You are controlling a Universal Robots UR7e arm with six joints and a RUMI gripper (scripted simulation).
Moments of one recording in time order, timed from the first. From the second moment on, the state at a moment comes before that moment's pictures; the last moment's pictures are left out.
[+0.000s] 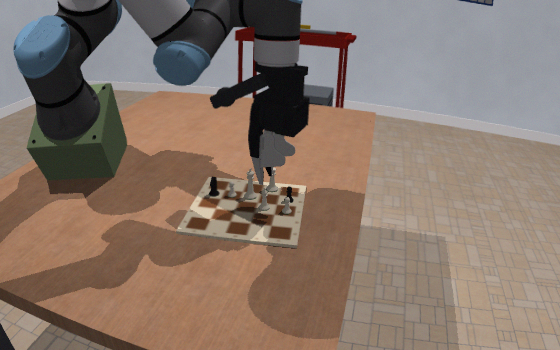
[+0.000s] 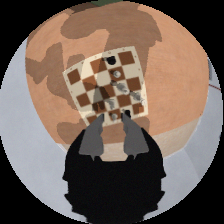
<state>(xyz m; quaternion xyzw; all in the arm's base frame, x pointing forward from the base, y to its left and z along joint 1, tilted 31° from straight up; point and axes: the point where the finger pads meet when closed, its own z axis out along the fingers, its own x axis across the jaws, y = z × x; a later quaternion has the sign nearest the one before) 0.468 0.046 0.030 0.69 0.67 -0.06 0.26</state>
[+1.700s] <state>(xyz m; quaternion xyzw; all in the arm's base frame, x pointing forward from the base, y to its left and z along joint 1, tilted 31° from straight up) 0.471 0.042 0.021 0.69 0.67 -0.06 0.26</state>
